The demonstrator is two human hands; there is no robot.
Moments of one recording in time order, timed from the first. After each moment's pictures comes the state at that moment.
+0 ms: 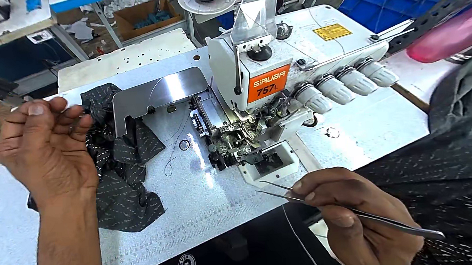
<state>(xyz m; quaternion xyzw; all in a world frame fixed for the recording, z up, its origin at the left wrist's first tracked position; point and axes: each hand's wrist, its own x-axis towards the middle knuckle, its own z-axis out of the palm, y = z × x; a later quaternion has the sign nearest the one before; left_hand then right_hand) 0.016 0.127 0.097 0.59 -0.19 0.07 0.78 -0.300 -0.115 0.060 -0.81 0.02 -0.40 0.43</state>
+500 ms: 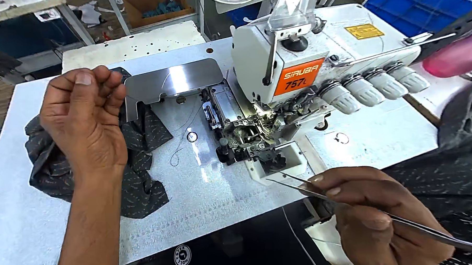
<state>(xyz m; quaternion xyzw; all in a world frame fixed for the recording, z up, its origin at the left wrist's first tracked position) 0.005 0.100 0.095 0.54 -0.21 0.05 0.81 -0.298 -0.113 0.064 -0.82 0.03 -0.41 0.40</state>
